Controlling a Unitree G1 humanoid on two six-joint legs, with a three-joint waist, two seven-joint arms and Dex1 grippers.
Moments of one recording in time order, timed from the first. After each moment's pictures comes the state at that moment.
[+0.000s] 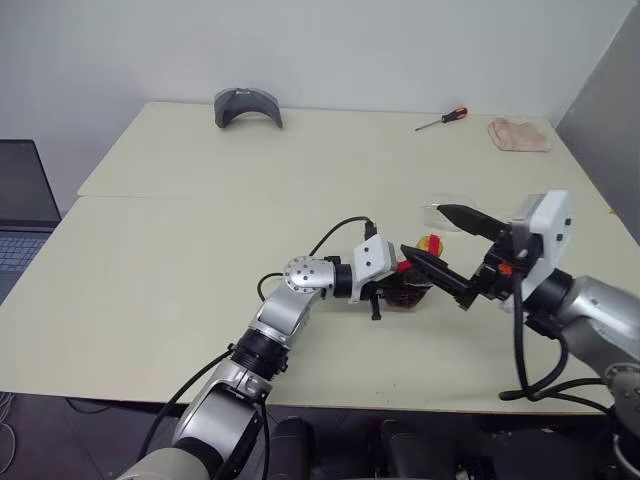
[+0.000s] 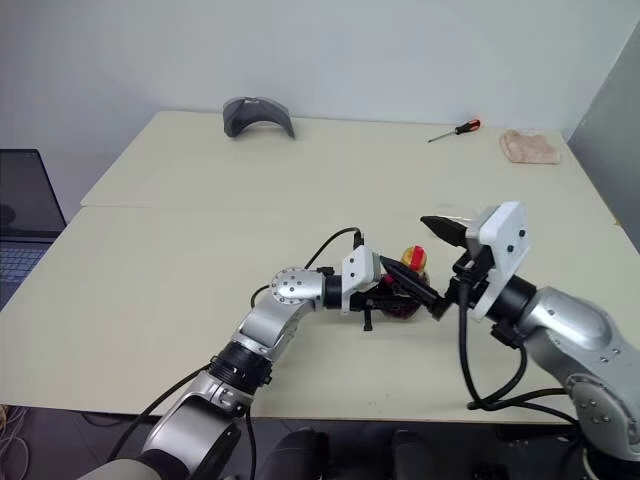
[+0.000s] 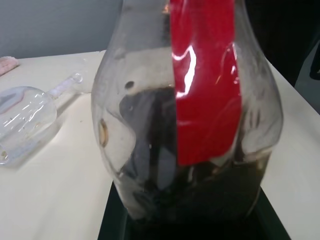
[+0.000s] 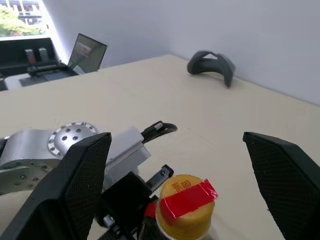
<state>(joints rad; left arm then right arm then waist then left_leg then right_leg) -0.64 0.13 -0.35 0.31 -0.12 0.02 -1.04 -0.22 -0.61 -0.19 -0.84 0.82 0.81 0.34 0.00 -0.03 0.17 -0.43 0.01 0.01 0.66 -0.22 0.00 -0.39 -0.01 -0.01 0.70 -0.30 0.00</state>
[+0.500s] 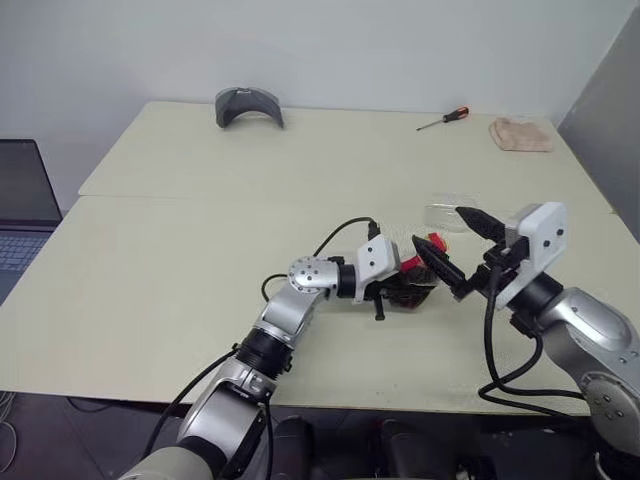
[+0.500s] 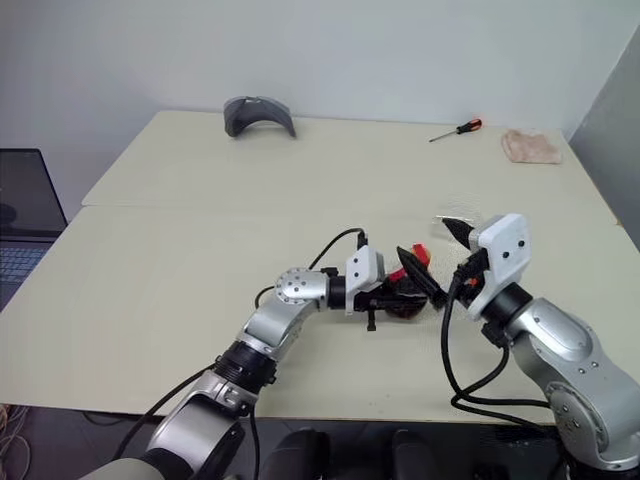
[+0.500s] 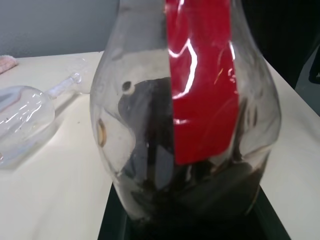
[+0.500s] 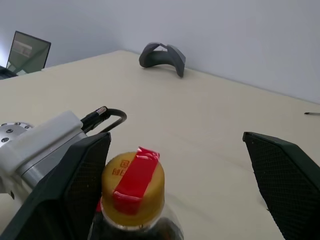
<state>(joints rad) -0.64 0.11 -0.35 0.35 -0.12 0.01 -1.04 -0.12 -0.56 -0.19 -0.81 0.66 0.73 0.28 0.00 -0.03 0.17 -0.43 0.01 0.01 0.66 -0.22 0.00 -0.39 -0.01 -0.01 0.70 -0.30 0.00</state>
